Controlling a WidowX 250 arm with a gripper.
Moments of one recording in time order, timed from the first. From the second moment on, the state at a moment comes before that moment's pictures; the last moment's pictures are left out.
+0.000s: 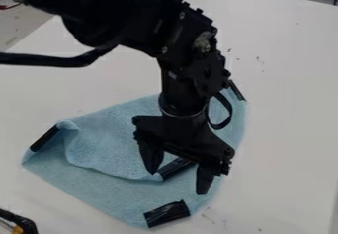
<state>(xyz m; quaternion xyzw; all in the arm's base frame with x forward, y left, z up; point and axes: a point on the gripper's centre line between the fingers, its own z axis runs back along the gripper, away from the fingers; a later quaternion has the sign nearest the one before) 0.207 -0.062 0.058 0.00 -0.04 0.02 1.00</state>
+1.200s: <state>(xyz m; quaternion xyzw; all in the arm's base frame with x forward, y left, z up) 0.187 -0.067 0.002 -0.06 -0.03 0.05 1.00</state>
